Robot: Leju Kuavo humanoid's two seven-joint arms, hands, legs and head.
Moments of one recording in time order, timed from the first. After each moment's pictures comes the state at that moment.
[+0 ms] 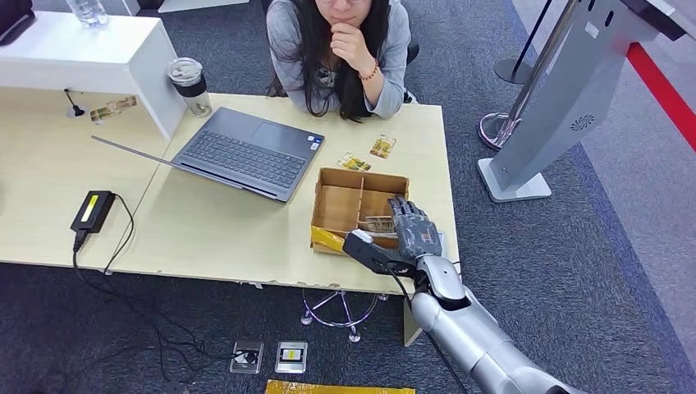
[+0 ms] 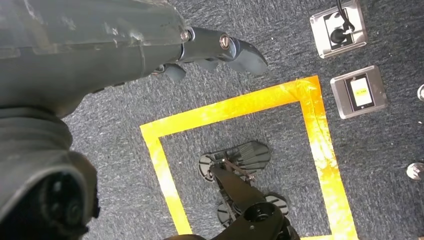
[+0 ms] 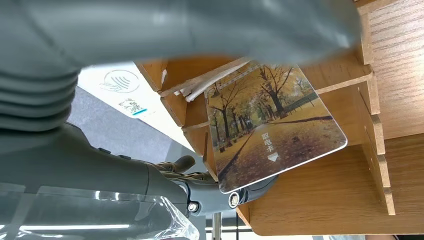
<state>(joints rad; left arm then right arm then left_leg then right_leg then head) -0.20 0.29 -1.43 -0.17 1.17 0.01 -0.34 -0.57 -0.01 0.59 -0.74 1.11 -0.26 0.12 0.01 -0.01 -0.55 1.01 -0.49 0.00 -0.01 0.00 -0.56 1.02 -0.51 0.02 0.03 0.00</state>
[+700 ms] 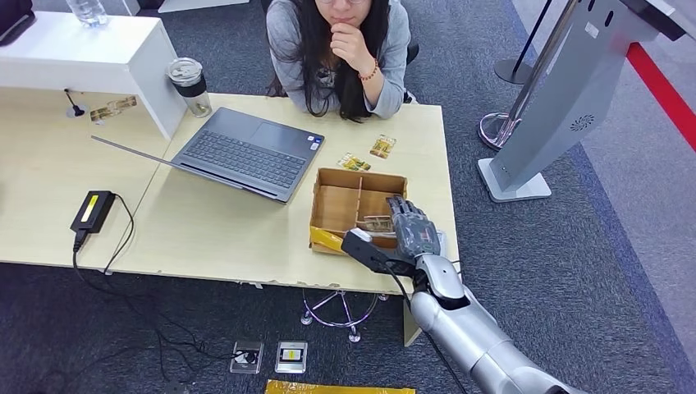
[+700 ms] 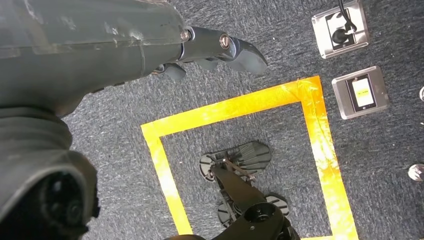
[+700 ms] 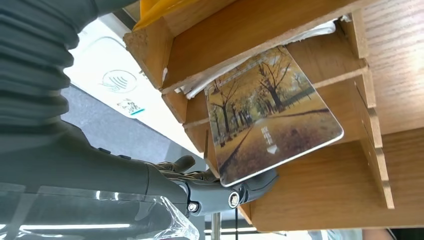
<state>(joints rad) -0.20 0.29 -1.43 -0.17 1.17 0.02 -0.33 -0.57 0.00 0.59 -0.76 1.10 -0.25 0.12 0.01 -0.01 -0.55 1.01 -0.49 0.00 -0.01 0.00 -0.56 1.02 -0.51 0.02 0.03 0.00</state>
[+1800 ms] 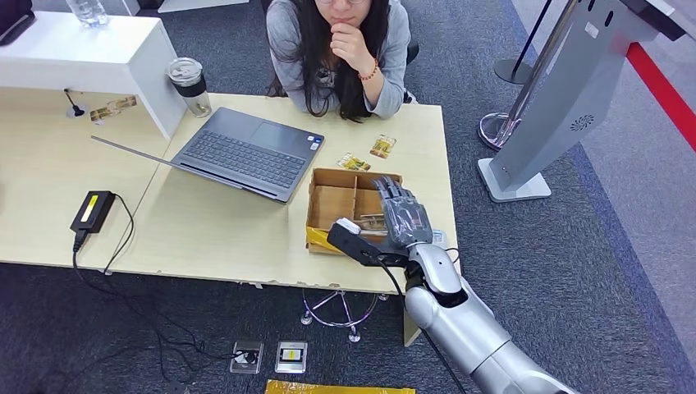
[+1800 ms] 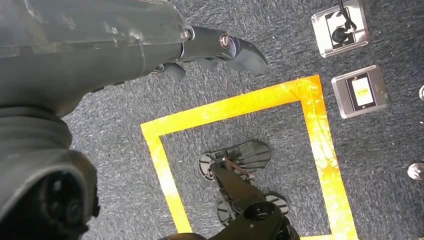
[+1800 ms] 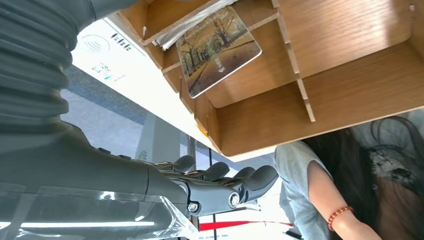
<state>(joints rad) -0.20 0.29 -1.43 -0.17 1.16 0.02 -0.33 -0.56 -0.01 0.58 -0.96 1.14 -0.20 0.14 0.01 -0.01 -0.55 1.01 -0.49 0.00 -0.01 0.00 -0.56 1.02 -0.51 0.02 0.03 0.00</state>
